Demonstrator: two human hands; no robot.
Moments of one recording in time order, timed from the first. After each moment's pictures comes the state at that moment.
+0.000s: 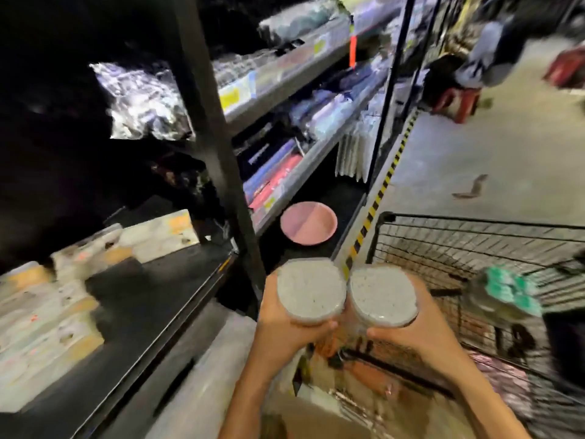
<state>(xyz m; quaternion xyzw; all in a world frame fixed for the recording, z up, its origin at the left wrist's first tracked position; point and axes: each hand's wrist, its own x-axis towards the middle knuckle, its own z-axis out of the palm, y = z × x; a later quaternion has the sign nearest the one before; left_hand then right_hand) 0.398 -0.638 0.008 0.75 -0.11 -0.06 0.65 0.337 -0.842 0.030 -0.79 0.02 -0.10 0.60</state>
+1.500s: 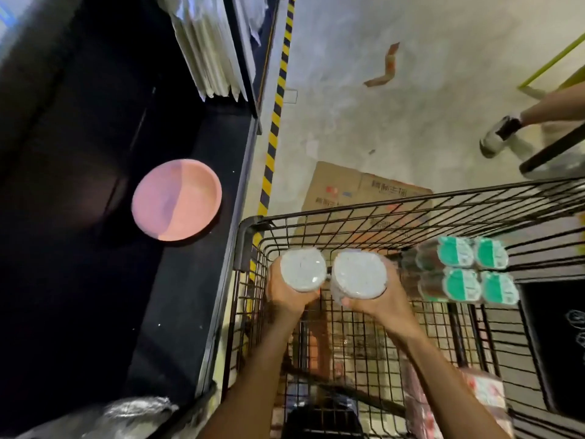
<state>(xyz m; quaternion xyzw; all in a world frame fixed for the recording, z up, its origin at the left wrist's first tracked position) 0.647 -1.045 -0.351 0.85 -0.03 -0.24 0.47 0.525 -1.179 -0.291 -0.71 0.30 -0.09 0.63</state>
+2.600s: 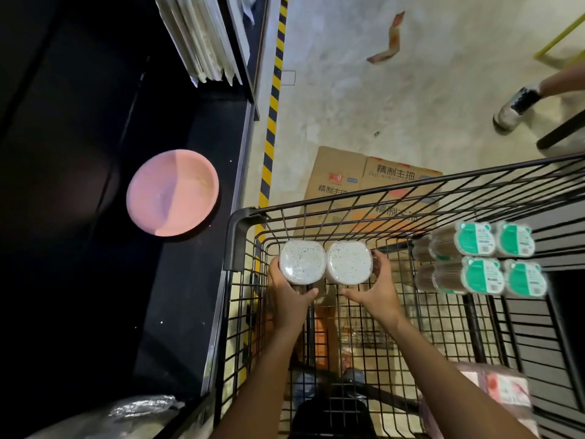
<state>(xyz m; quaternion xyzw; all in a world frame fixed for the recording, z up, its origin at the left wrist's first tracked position) 0.640 -1.040 -0.376 0.87 -0.04 -0.26 0.41 0.534 -1.175 -0.393 -0.67 0.48 -0.02 0.56</state>
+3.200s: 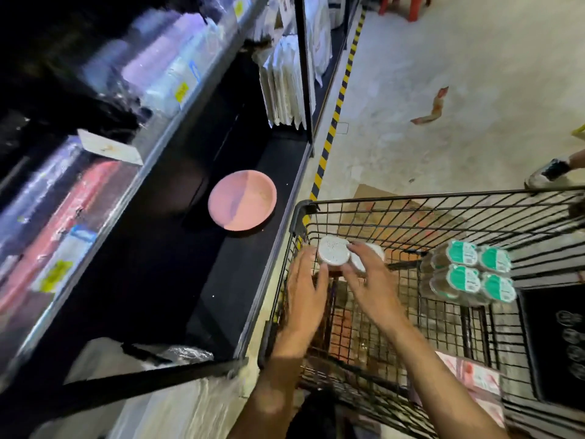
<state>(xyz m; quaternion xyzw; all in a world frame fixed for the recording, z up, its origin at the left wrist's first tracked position) 0.559 -0.966 -0.174 0.87 -0.14 -0.13 0.45 0.504 -1.083 -0.168 -0.84 0.24 -0.07 0.48</state>
